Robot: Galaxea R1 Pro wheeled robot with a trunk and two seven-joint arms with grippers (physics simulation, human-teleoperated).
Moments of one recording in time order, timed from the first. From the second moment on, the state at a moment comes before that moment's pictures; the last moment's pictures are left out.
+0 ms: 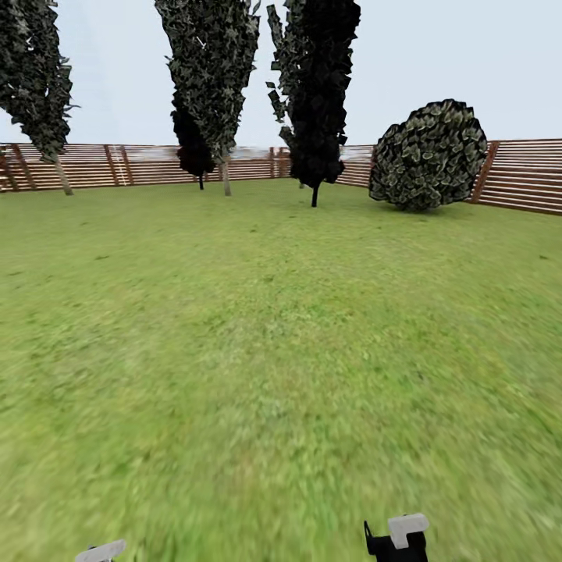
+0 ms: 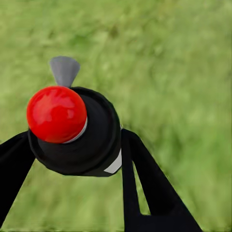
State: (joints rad) left arm -0.35 0.20 -0.05 -0.08 0.32 -0.49 0.00; right arm -0.43 -0.02 0.12 -0.03 0.08 -0.59 -0.15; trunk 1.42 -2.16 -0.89
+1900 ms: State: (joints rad) left arm -0.35 0.20 -0.05 -0.08 0.32 -0.49 0.00; right arm -0.43 -0.02 0.12 -0.03 0.08 -0.59 -0.15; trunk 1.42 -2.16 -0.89
